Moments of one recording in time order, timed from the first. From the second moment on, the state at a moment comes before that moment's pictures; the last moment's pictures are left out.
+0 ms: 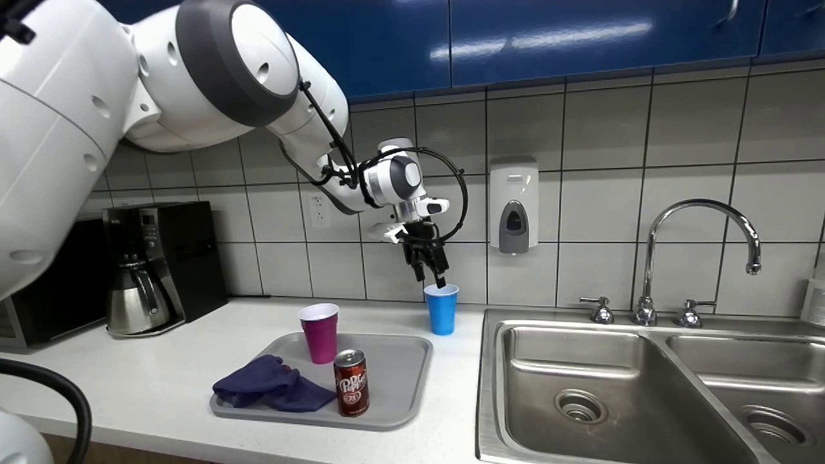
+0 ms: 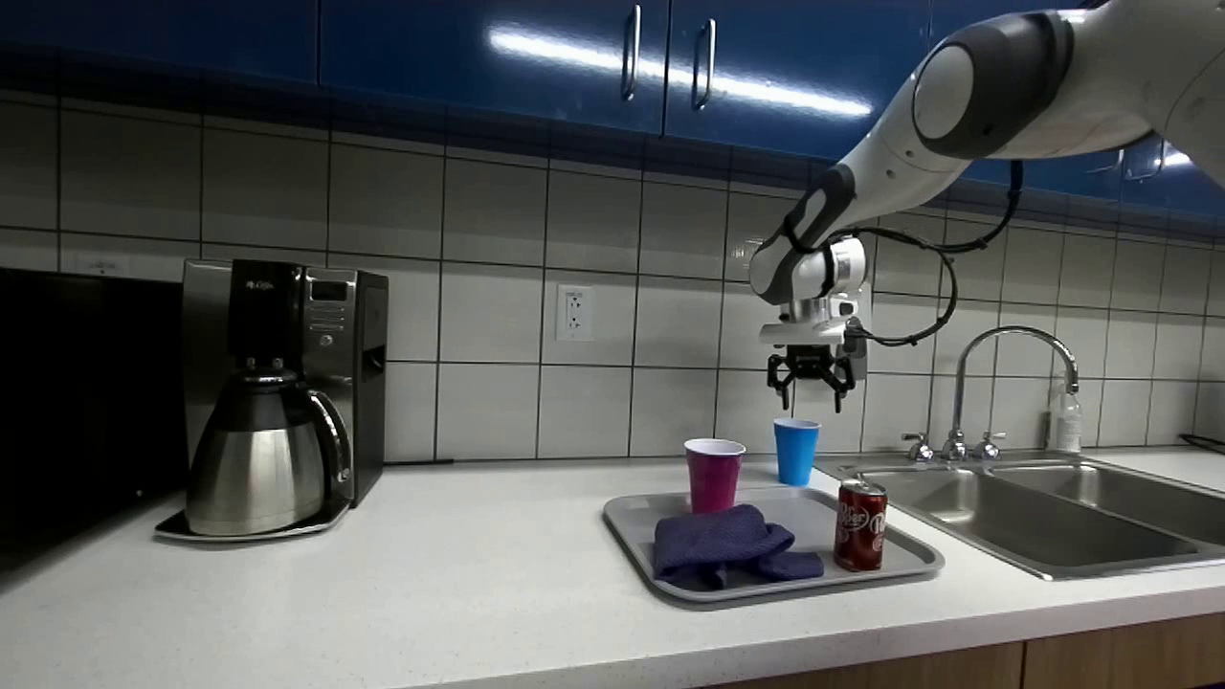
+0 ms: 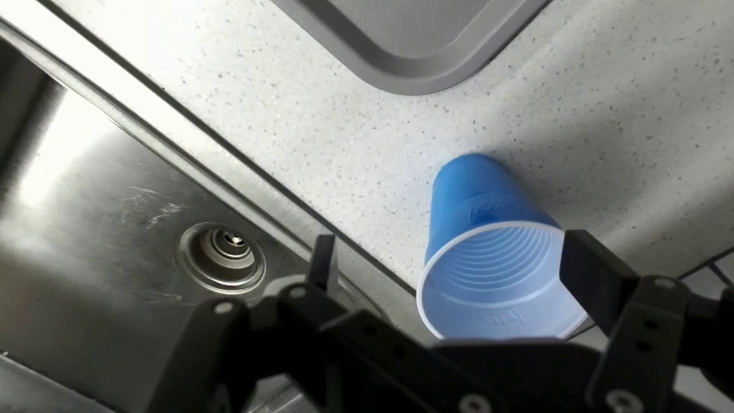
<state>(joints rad) 0.01 0.66 -0.23 -1.42 -0.07 2.18 0.63</state>
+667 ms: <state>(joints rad) -0.01 0.78 -0.25 -1.26 -0.06 2.13 0.76</state>
